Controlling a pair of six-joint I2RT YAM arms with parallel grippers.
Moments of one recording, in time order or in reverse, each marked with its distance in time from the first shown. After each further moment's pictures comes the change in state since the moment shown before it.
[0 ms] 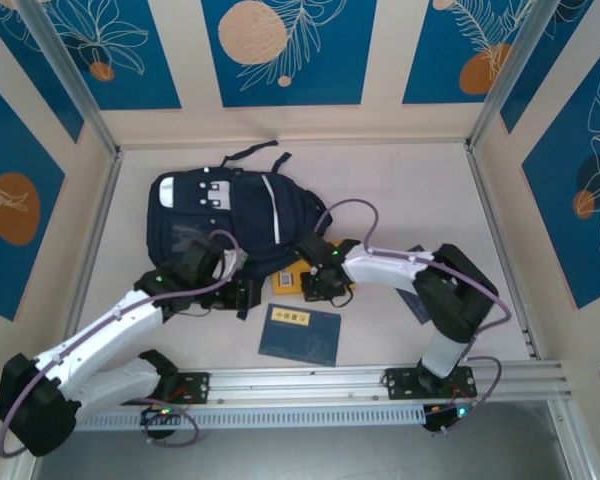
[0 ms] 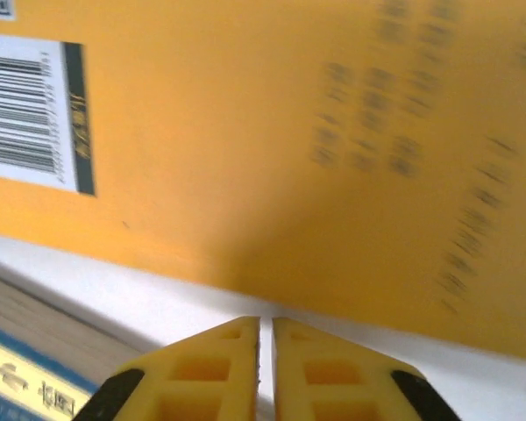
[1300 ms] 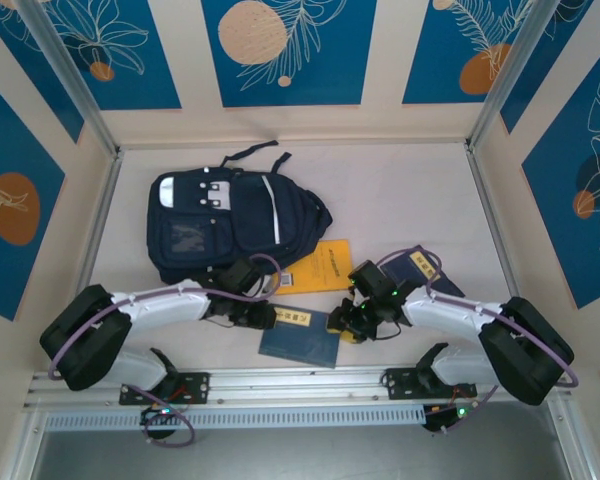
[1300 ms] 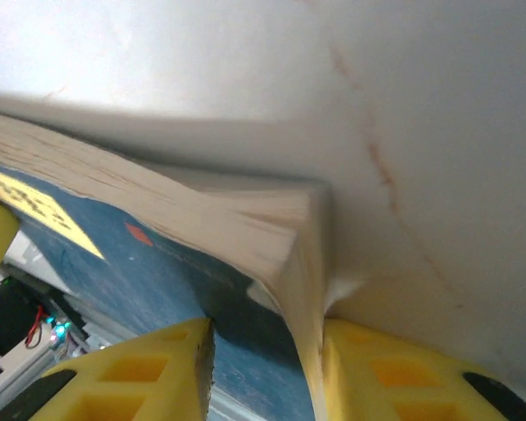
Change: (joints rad) left arm -0.147 0.379 -0.090 0.262 -0.040 -0.019; right arm -0.112 -0.429 -0.531 0.232 -0.420 0.412
